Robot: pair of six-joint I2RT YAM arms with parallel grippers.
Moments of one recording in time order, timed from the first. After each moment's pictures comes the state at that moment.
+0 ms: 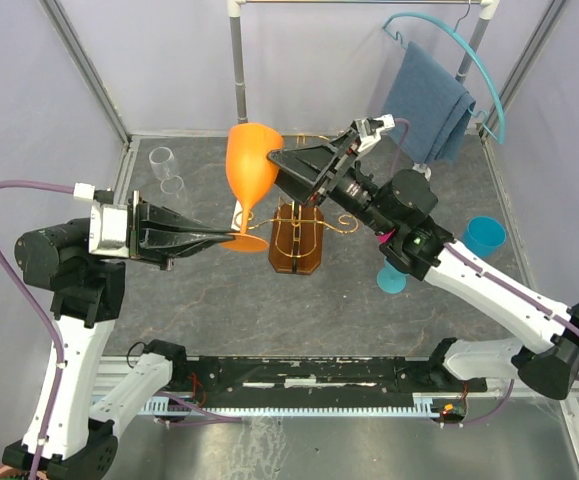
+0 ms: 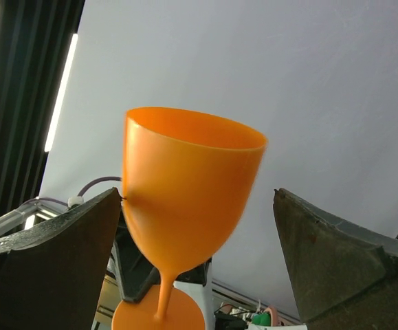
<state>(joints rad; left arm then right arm) -0.24 0.80 1.23 0.33 1.28 -0.39 0.87 1.27 1.25 0.37 -0.12 1.35</state>
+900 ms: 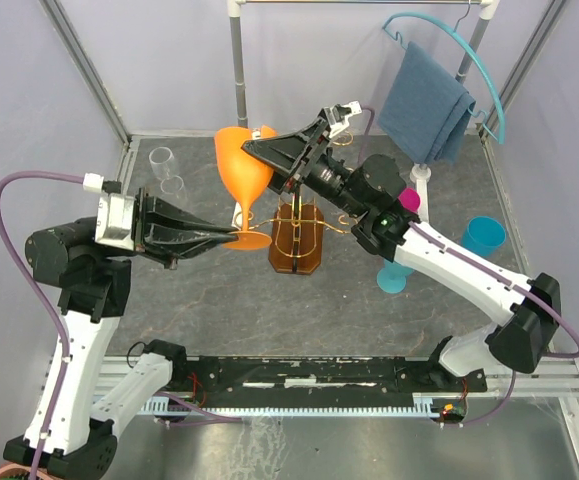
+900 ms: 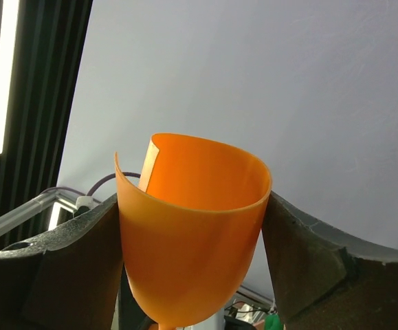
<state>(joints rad) -0.25 0.81 1.19 0.40 1.26 -0.49 0.86 1.44 1.34 0.51 -0.21 1.42</state>
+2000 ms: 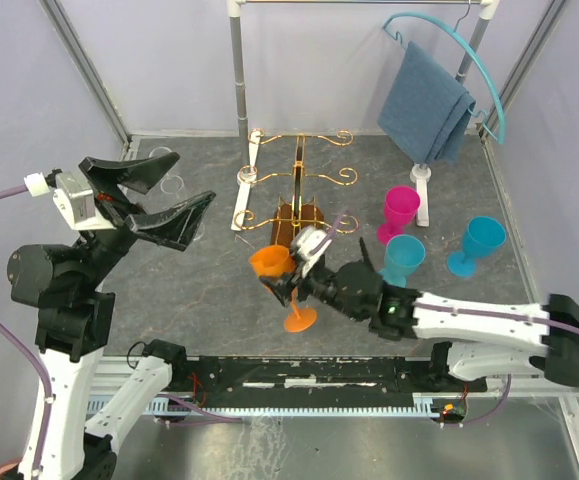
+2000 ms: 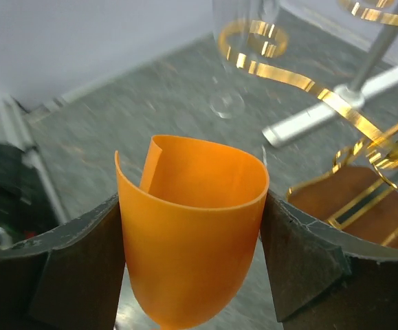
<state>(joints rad) -0.26 0.68 1.24 0.00 0.55 -0.29 1.23 1.11 0.82 0.28 0.25 0.14</state>
